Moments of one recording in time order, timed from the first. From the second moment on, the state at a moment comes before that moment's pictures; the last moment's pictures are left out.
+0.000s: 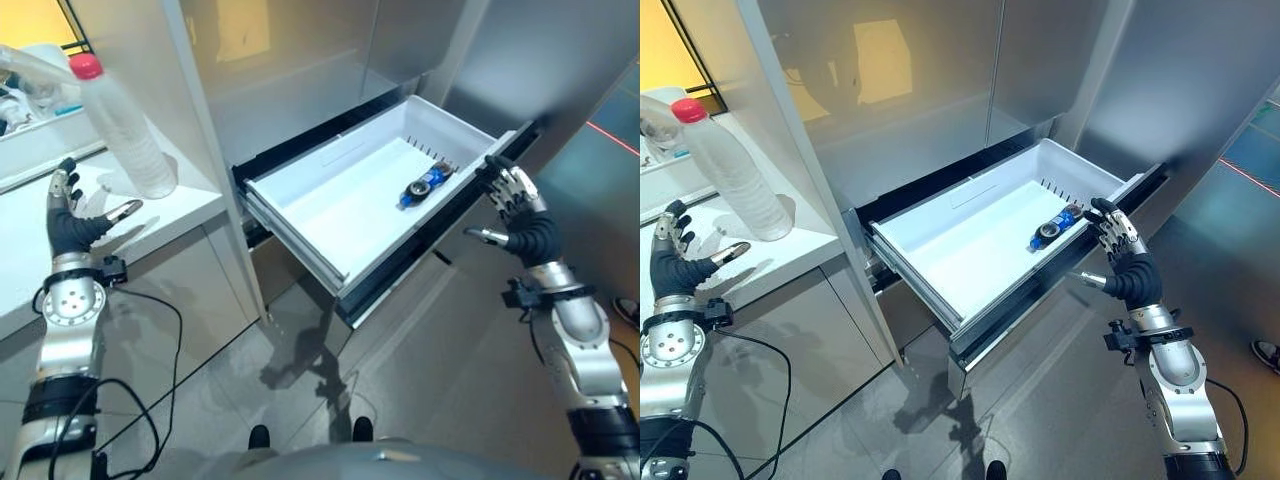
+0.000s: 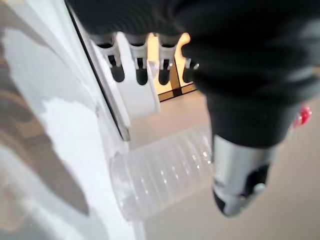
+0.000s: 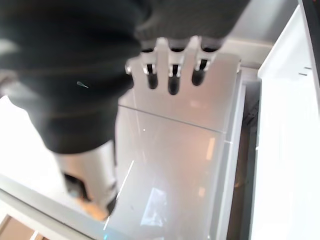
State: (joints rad) left arm -0.15 0.67 0.25 0.31 -0.21 -0.26 0.23; right arm 0.02 -0.52 -0.10 -0.14 0.41 -0.30 0.16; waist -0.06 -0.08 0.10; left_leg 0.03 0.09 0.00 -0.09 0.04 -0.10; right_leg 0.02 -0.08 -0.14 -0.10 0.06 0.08
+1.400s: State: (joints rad) left arm -0.39 0.67 0.06 0.42 -0.18 -0.23 0.21; right arm 0.04 -0.48 -0.08 -0.22 0.46 -0.30 0.24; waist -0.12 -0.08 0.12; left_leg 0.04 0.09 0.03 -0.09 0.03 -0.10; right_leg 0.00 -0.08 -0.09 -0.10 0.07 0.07
